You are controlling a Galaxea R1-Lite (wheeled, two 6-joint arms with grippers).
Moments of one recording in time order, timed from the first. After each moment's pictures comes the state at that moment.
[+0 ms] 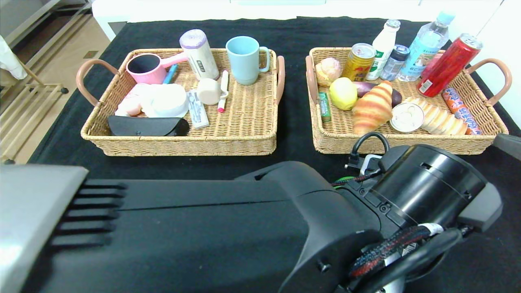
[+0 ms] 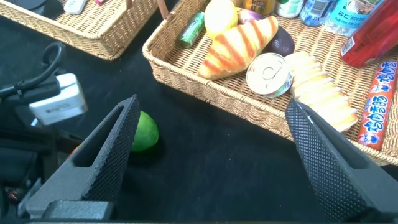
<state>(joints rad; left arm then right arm) -1.17 2.10 -1.80 0.45 0.43 -0.46 0.04 1.01 -0.78 -0.23 0.43 -0.11</state>
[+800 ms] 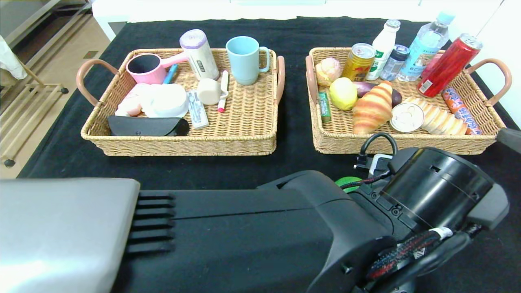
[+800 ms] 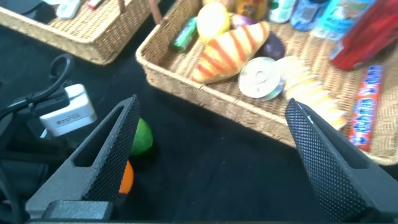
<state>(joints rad) -1.17 2.15 -1.83 0.39 0.43 -0.47 0.04 1.00 -0.78 -0.25 0.39 -0.11</state>
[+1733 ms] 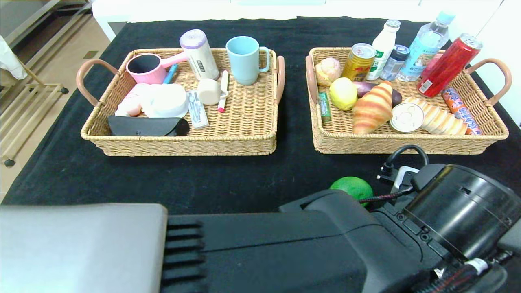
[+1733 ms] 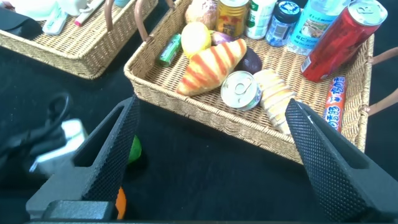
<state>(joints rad) -1.22 2.18 -1.86 0.38 0.43 -0.38 0.04 0.95 -0.80 -0.25 0.34 -0.11</state>
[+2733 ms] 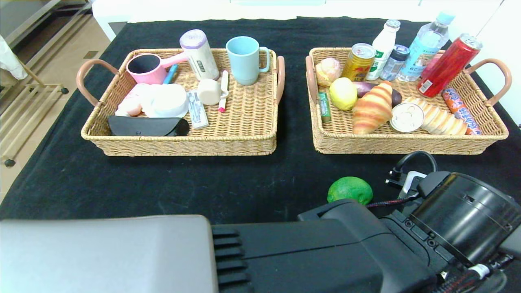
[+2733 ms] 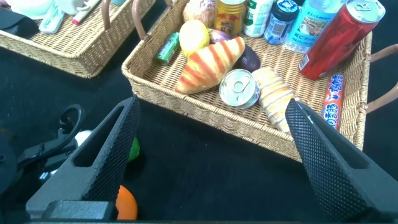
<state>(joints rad) -1.22 2.23 -1.89 0.36 0.44 -0.35 0.04 0.95 -0.79 -0.25 0.33 -0.11</state>
